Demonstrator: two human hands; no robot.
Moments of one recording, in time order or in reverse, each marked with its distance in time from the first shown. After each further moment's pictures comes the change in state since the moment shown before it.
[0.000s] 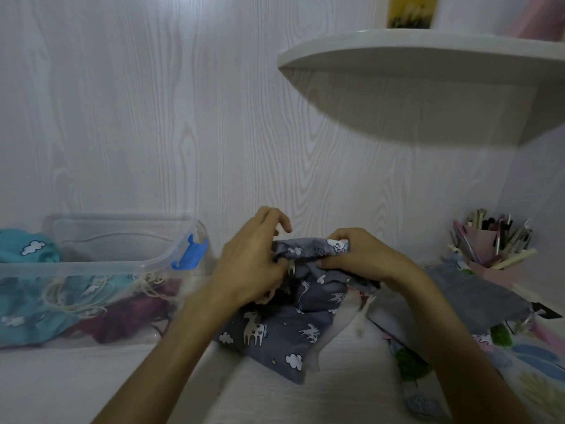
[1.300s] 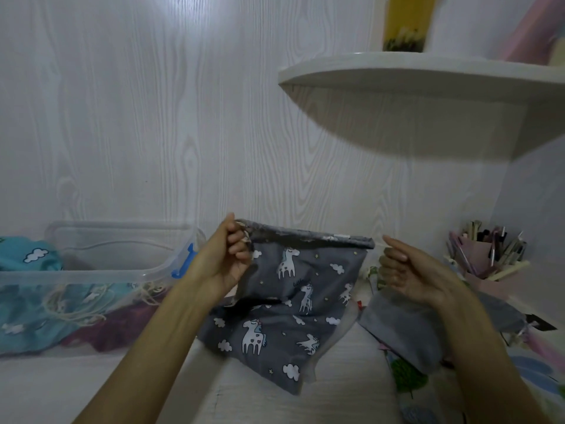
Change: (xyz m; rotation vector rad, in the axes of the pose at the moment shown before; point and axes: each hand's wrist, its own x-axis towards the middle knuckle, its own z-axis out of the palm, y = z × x) left_hand 0.021 -0.024 -0.014 -1.695 0.159 -0.889; right_hand 0.005 0.074 -0.046 1.111 -0.001 0.274
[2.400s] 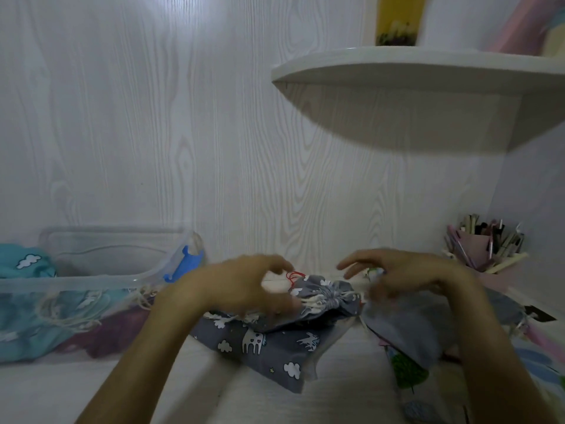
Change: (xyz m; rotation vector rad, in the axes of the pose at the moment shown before) left_hand -0.058 0.005 0.034 1.868 -0.423 -0.010; right_hand -0.030 -0.020 0.039 -1.299 -0.280 0.057
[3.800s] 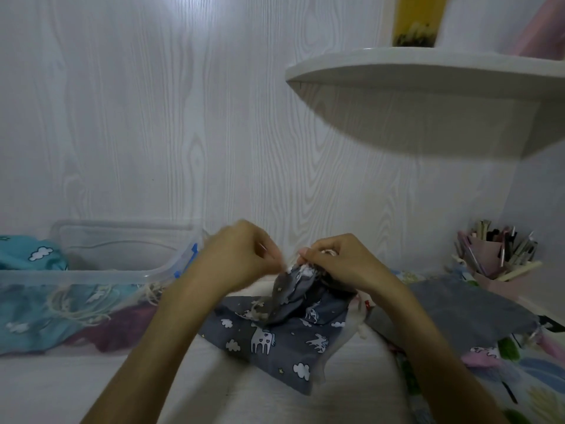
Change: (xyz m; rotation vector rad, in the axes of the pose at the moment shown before) left_hand 0.002 -0.011 -0.007 -0.056 0.512 -0.126; right_hand 0.035 -0.056 0.053 0.222 0.478 -0.266
